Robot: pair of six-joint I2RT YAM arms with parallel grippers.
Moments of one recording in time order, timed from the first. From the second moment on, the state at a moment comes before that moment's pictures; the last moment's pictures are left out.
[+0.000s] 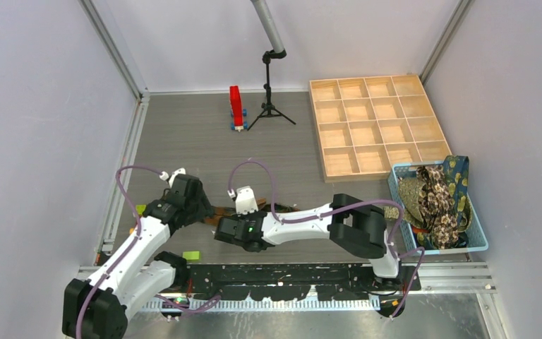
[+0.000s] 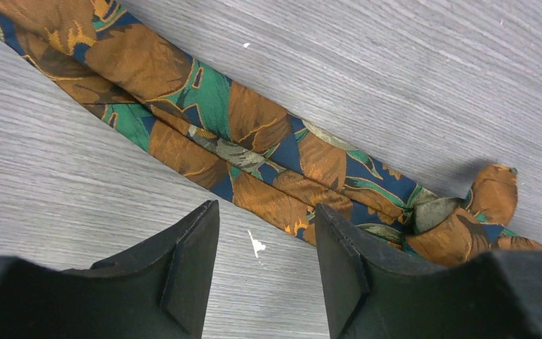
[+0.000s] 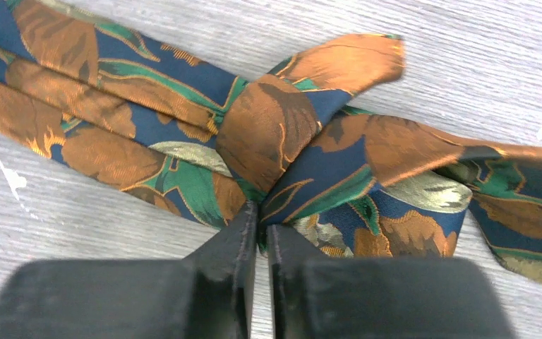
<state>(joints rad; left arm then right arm) -0.33 0.87 0.53 -0.64 -0.18 -0.73 1.37 2.01 1.36 -0.56 0.71 1.00</state>
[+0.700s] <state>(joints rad) -0.32 0.97 0.51 -0.58 -0.14 -0.73 1.25 1.75 1.29 -0.64 0.47 1.06</state>
